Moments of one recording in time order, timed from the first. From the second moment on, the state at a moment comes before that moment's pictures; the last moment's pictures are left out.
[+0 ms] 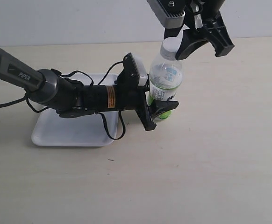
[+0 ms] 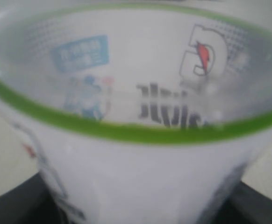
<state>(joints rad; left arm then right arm) -0.56 2.38 -1.27 0.94 -0.96 -0.28 0.32 1.78 -1.66 0.14 1.22 -1.54</state>
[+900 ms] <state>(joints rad) -0.56 2.38 -1.27 0.94 -0.96 -0.29 0.32 1.78 -1.66 0.19 1.20 -0.15</state>
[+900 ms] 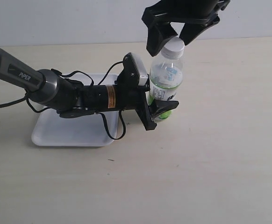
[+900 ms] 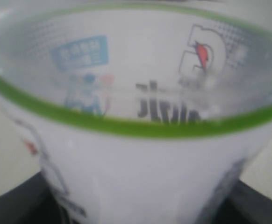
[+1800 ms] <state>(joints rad) -0.56 2.38 -1.27 0.94 -0.96 -0.29 0.32 1.78 -1.66 0.13 1.21 -0.08</state>
